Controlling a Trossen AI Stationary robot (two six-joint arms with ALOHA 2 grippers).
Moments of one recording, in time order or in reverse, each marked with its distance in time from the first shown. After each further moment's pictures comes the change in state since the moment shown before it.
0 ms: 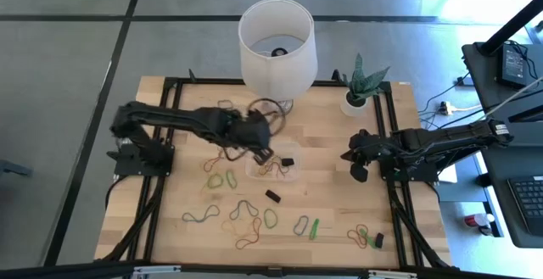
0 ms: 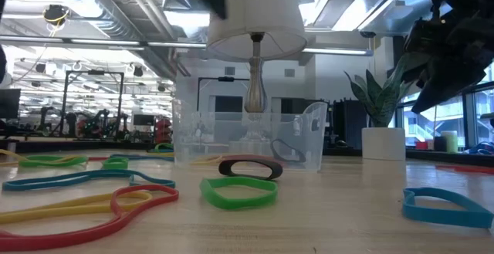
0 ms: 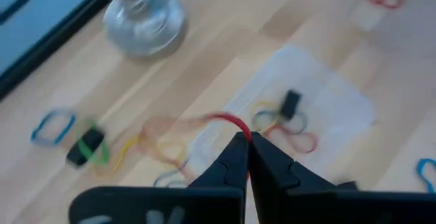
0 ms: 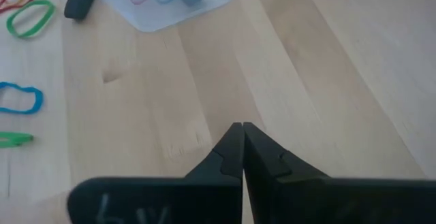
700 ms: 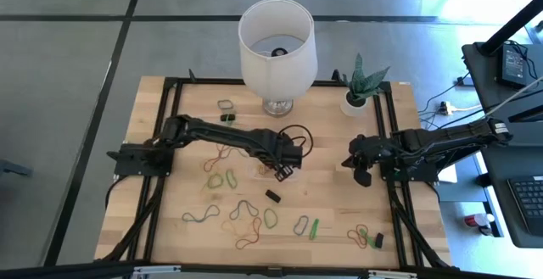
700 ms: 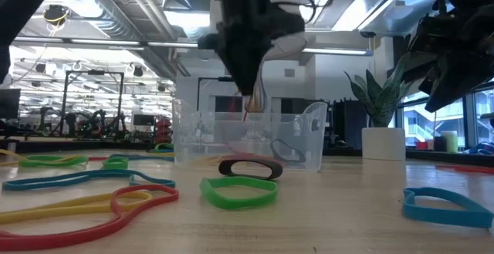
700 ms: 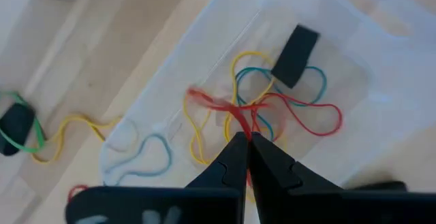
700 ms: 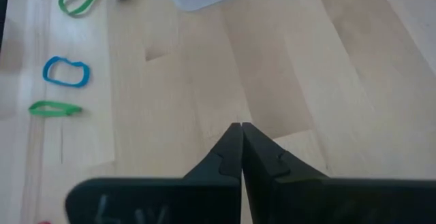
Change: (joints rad) left arm 0.011 0.450 0.214 -0.108 0.139 -0.035; right arm 0.025 0.001 0.000 0.002 -0.132 0.005
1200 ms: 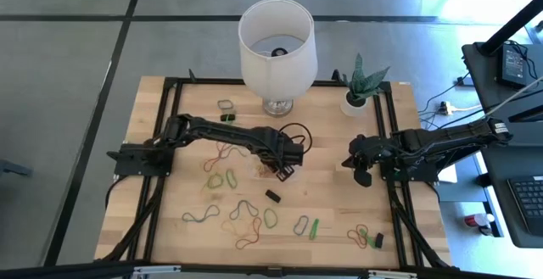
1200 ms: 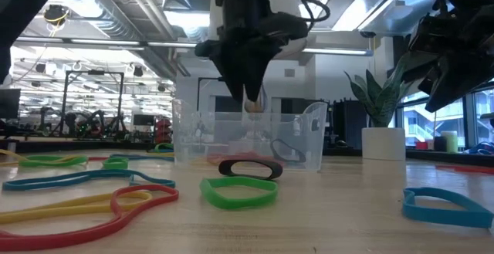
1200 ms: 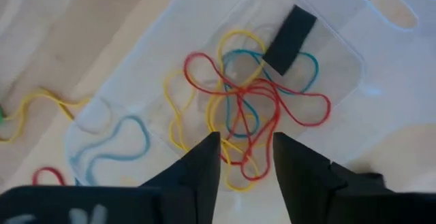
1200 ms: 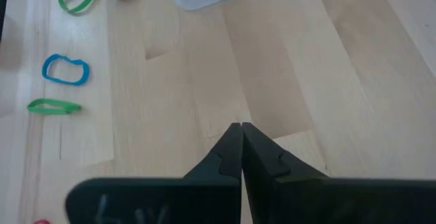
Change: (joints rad) left arm 0.019 0.013 0.005 -0.001 0.109 -0.061; right arm 0.002 0.000 0.000 0.000 0.000 -0.010
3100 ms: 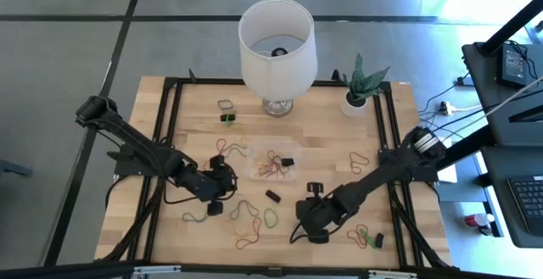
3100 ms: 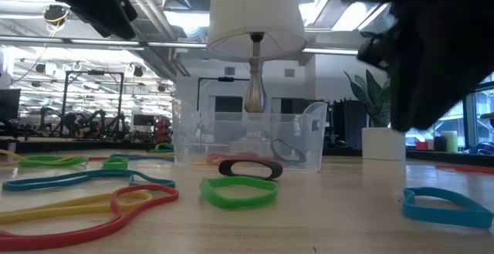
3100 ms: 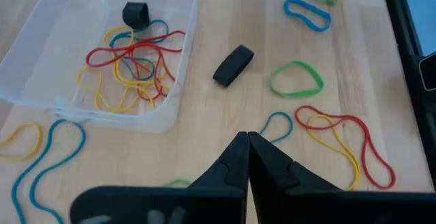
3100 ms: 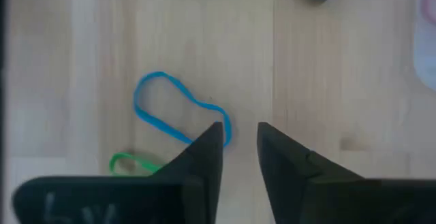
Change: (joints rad) left arm -0.455 -0.877 -1.108 0.837 -0.188 0.300; right arm 0.442 1.203 0.837 -0.016 0.169 0.101
